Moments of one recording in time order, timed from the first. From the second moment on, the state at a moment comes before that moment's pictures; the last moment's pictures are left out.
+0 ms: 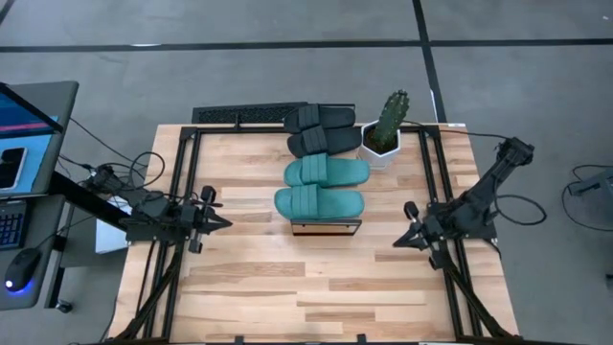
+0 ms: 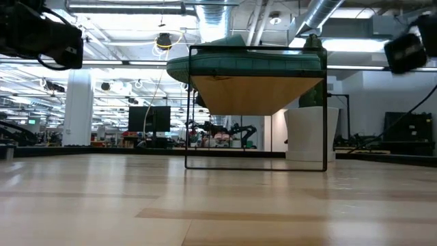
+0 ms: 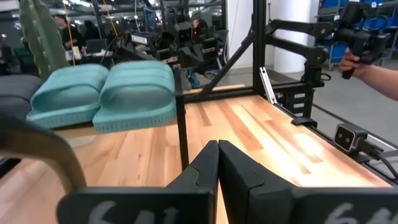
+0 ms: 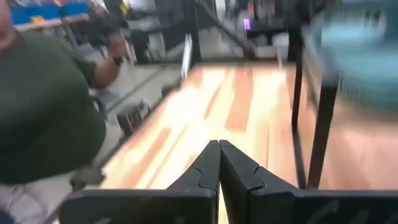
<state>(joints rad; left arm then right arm) -0.48 0.00 0.06 -0.04 -0.33 0.07 0.78 0.32 0.14 -0.01 0.42 0.16</state>
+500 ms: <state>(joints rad) -0.48 0.00 0.06 -0.10 -0.33 0.04 0.79 0.34 0.04 -0.03 0.54 0.33</state>
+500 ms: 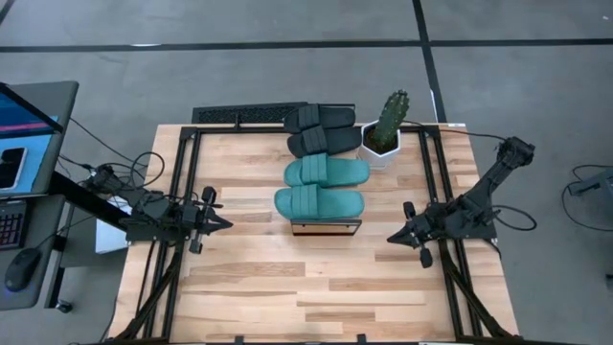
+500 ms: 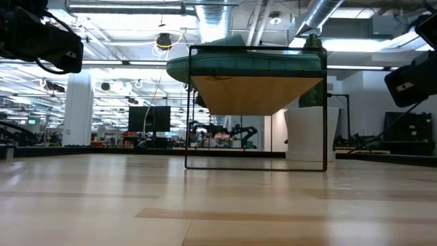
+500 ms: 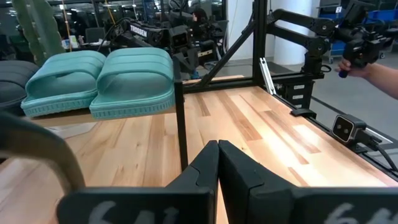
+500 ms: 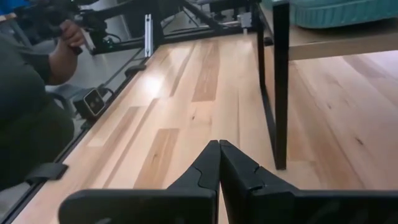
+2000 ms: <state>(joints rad) -0.48 0.00 0.06 -0.10 -0.36 0.07 0.82 0.35 0.04 -0.03 0.54 0.33</state>
